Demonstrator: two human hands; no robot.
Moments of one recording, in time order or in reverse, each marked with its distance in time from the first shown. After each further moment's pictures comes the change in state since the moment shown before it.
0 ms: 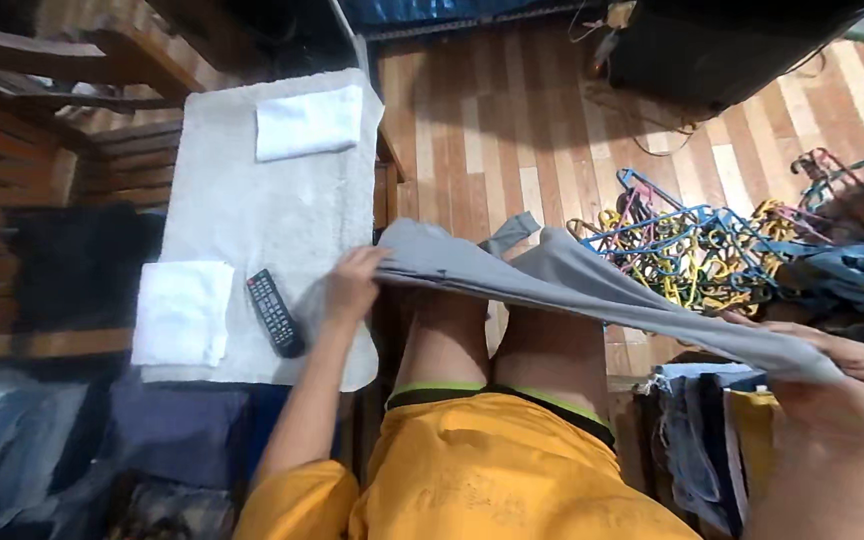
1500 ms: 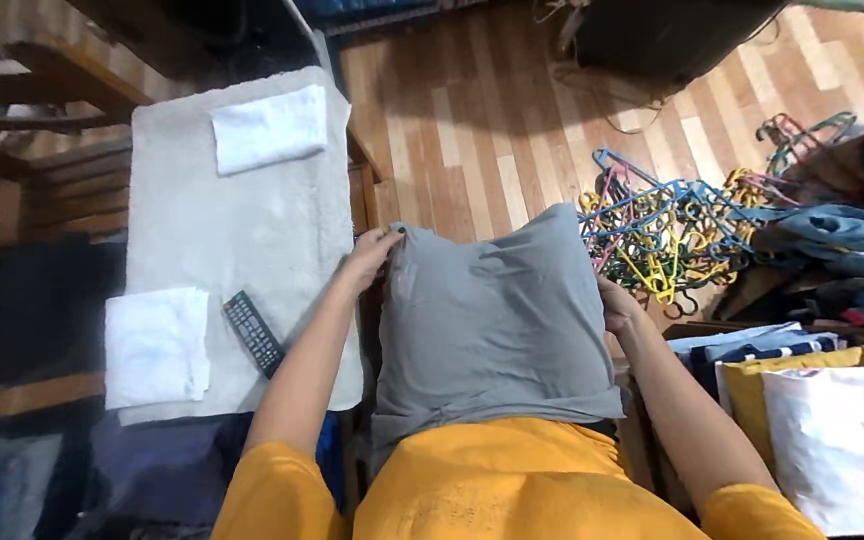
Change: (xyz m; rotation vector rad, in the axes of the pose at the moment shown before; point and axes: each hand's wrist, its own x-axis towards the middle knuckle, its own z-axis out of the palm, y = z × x) left_hand 0.081 0.002 0.050 -0.896 -0.395 -0.778; right_hand 0.039 0.146 0.097 0.551 0.433 1.139
